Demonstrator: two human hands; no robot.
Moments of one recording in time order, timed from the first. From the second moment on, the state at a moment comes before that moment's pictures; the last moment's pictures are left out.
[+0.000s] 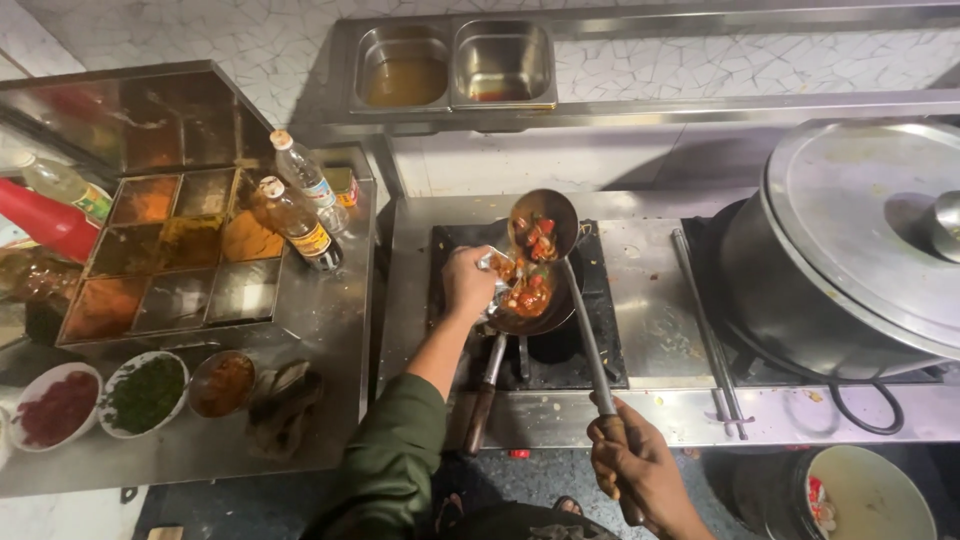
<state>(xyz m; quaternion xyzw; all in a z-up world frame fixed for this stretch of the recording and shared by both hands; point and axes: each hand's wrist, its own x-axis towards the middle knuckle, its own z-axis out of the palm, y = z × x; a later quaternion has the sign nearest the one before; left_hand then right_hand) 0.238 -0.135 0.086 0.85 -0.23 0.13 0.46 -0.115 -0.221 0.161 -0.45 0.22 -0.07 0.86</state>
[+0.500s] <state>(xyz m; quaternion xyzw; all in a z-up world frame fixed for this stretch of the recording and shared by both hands) 0.231 -0.179 0.102 0.76 -0.02 -0.03 0.65 -0.111 -0.202 0.134 -0.56 0.25 -0.06 0.79</state>
